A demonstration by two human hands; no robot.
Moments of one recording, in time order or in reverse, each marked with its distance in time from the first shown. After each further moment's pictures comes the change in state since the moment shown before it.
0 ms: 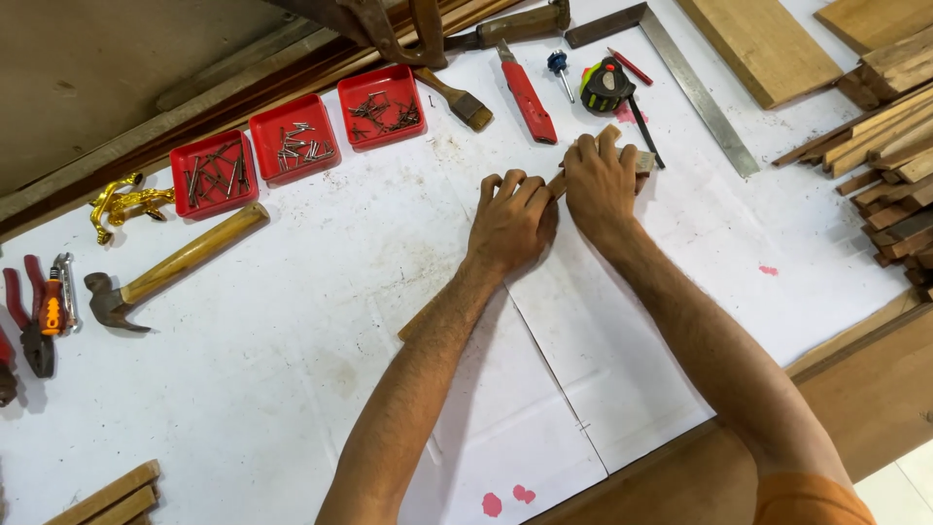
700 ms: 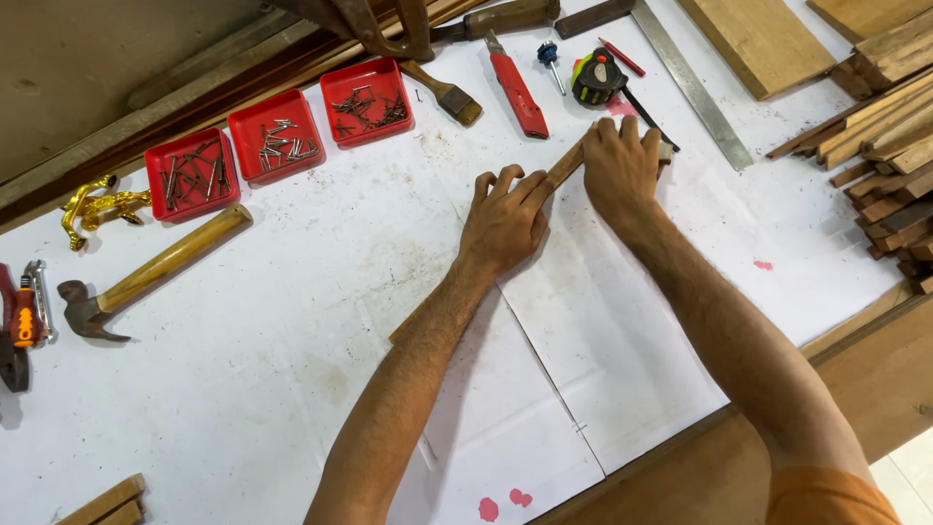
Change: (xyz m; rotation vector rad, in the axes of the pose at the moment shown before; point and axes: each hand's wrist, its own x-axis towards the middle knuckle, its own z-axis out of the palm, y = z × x) left_hand -0.009 -0.007 0.016 0.010 -0.136 -0.012; right_hand 0.007 0.044 0.028 -0.060 -0.057 0.048
